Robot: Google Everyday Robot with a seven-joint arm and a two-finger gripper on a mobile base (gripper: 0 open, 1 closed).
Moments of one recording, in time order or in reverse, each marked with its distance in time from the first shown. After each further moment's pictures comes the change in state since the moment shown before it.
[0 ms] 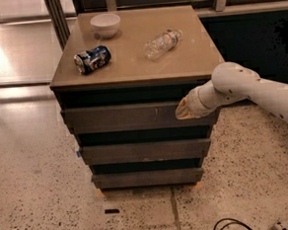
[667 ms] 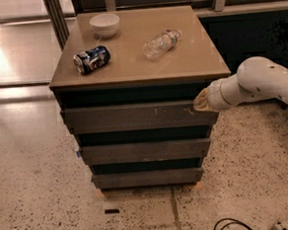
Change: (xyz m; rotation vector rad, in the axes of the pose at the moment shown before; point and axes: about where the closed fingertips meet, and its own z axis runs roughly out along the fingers) arm 0.032 -0.008 -0.063 0.126 0.069 0.108
